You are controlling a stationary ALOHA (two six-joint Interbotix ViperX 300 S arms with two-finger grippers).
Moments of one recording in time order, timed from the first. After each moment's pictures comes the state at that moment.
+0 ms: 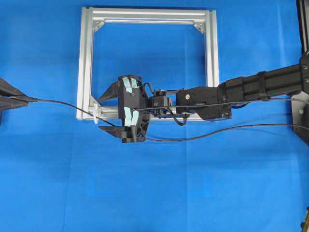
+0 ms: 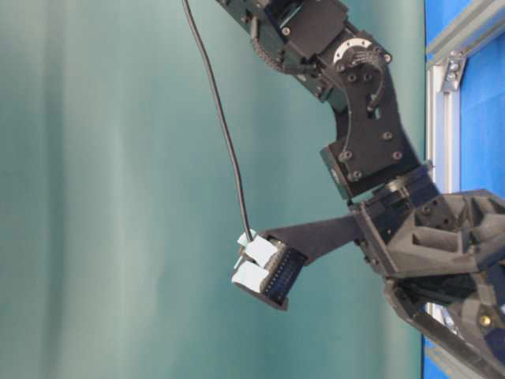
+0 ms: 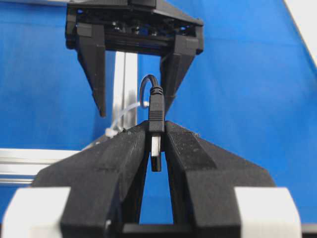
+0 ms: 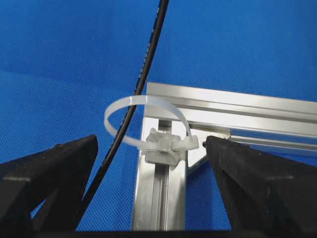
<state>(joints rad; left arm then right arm) -0.07 -1.31 1.31 -0.06 0.25 -0.06 0.01 0.45 0.33 0.01 -0.39 0.05</state>
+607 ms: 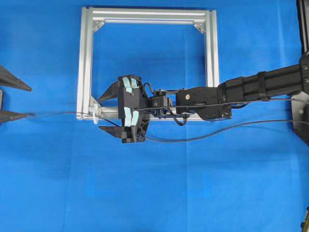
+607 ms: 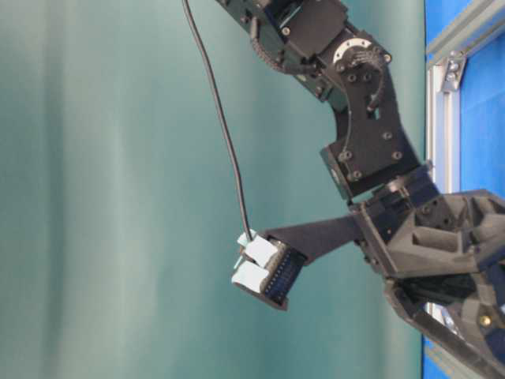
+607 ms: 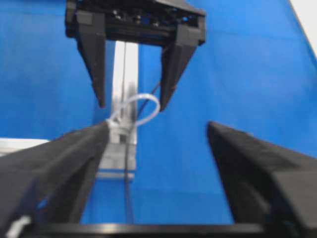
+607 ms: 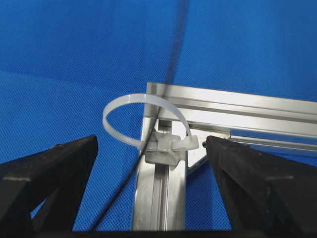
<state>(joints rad) -0.06 -1.31 1.33 -0.06 0.25 -0.08 0.01 0.45 0.33 0.01 -0.39 0.05</state>
